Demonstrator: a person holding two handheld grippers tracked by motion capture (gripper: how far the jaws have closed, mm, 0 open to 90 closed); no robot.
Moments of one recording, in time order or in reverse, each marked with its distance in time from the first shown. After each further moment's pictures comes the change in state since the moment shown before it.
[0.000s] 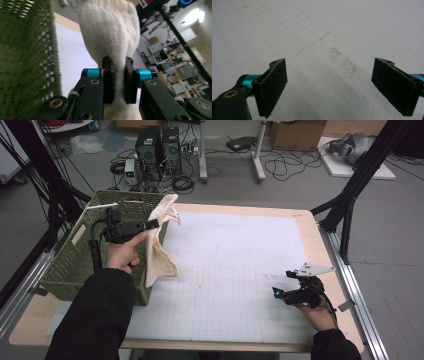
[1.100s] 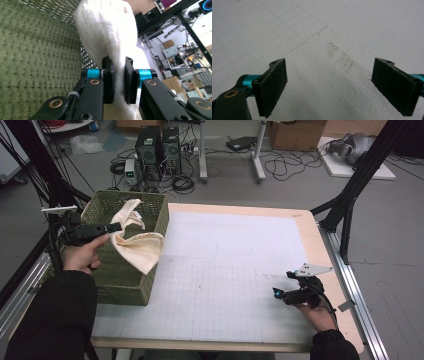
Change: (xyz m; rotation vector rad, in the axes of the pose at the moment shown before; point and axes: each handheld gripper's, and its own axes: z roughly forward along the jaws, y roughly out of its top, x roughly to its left) left arm 0.055 0.030 -0.075 -0.001 0.131 0.000; right arm -0.001 -0.002 0.002 0.033 -0.022 -0.002
